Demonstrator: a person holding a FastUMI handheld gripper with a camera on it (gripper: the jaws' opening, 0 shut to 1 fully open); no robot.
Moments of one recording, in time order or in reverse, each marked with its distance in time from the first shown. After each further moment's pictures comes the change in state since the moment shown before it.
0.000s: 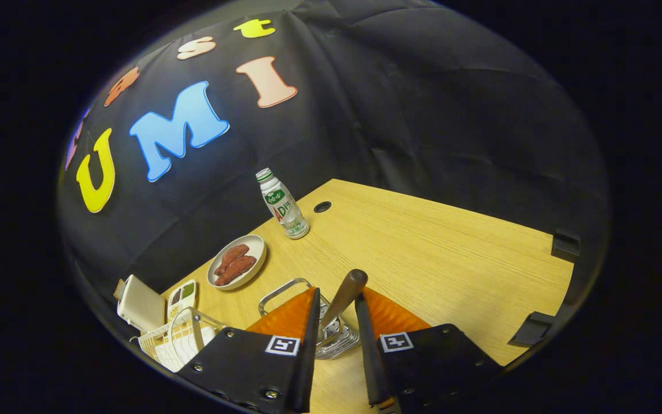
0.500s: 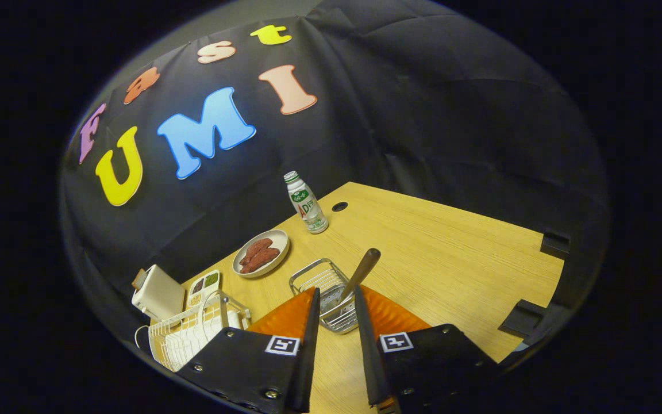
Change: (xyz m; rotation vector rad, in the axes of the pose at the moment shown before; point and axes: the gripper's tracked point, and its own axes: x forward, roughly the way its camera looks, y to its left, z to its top) arm -0.061 0.012 -0.001 0.017 -0.036 0.084
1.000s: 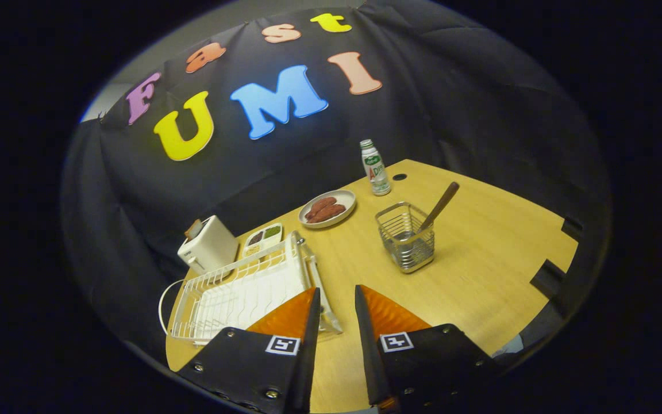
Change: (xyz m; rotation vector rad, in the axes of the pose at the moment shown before) arm -0.091 0.074 -0.074 -0.142 0.082 0.178
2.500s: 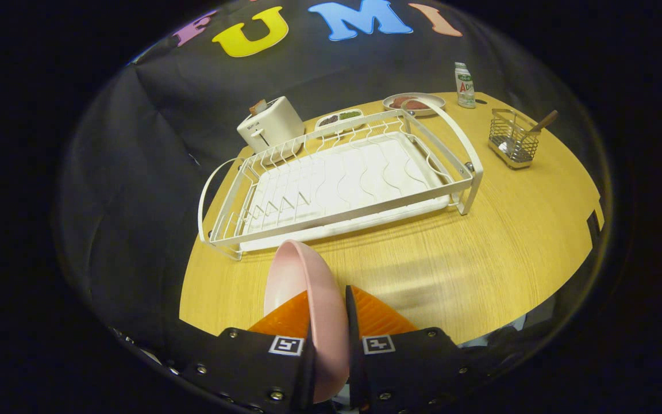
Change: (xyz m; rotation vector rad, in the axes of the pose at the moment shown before) arm -0.054 0.179 -0.214 -0.161 0.506 0.204
